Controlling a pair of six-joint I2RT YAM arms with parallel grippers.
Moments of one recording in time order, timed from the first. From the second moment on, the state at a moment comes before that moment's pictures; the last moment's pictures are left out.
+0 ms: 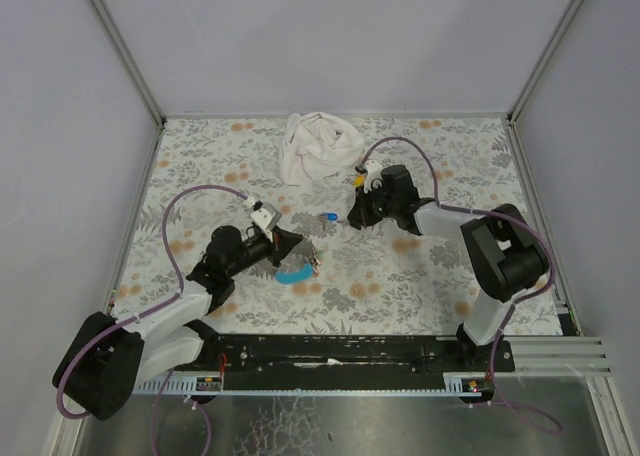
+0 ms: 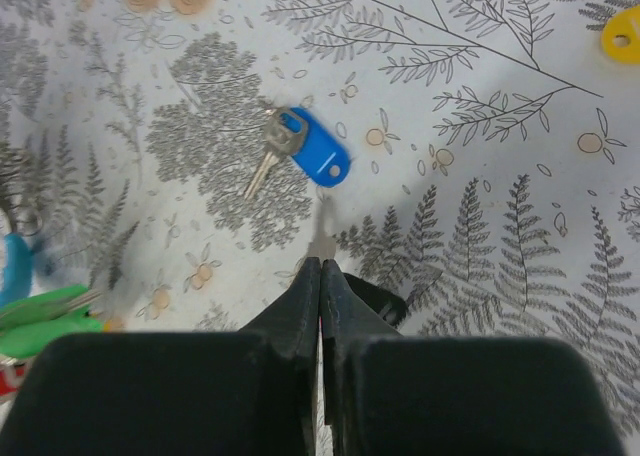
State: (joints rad) left arm -0.50 1.03 0.26 0.60 0.40 -0.13; right arm 0.47 1.80 0.92 0.19 -0.42 0.14
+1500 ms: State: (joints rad) left arm -0.50 1.05 0.30 0.56 0.57 -0.14; right arm 0.75 1.36 0.62 -0.24 -0.05 0.27
